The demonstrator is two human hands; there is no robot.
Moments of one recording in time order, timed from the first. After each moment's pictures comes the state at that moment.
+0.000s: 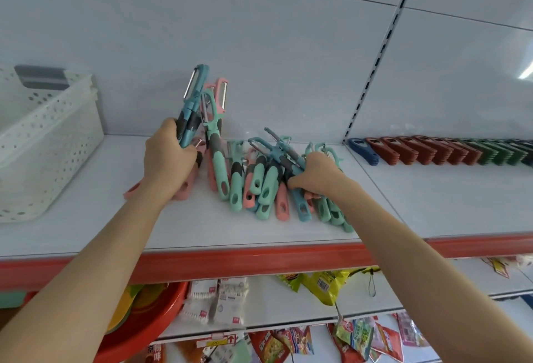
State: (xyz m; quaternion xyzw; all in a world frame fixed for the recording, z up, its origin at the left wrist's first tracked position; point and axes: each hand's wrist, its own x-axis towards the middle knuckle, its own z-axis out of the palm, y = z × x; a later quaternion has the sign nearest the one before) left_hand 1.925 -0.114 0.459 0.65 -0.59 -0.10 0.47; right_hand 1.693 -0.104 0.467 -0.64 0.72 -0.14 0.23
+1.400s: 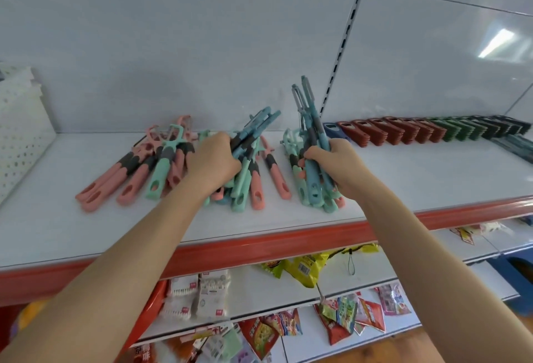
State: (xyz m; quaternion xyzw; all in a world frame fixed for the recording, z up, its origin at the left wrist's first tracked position) left_hand 1.829 -0.118 0.453 0.61 -0.73 -0.17 0.26; right_hand 1.638 -0.066 0.473 -0.48 0.66 -0.44 0.38
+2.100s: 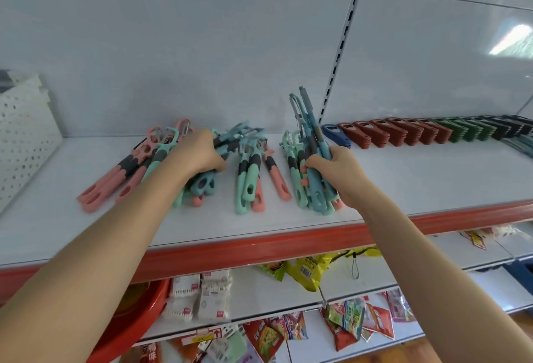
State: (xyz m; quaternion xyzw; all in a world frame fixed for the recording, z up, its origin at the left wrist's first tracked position) left_hand 1.843 -0.127 0.479 0.66 -0.72 -0.18 0.12; right_hand 1.628 -0.059 0.467 -0.48 0.64 -0.45 0.40
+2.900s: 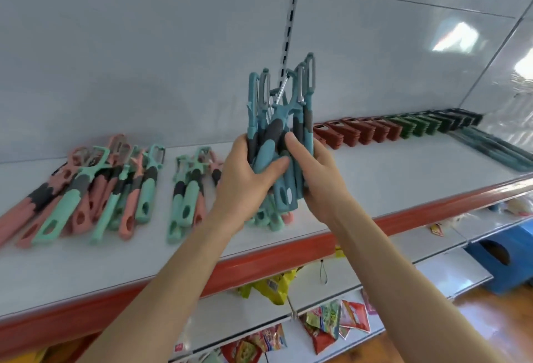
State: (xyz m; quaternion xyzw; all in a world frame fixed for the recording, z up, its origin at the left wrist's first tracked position) left_hand 1.710 -0.064 0.469 0.37 -0.63 -0.44 0.52; right_hand 1.596 -0.048 0.472 -0.40 0.47 -0.64 0.47
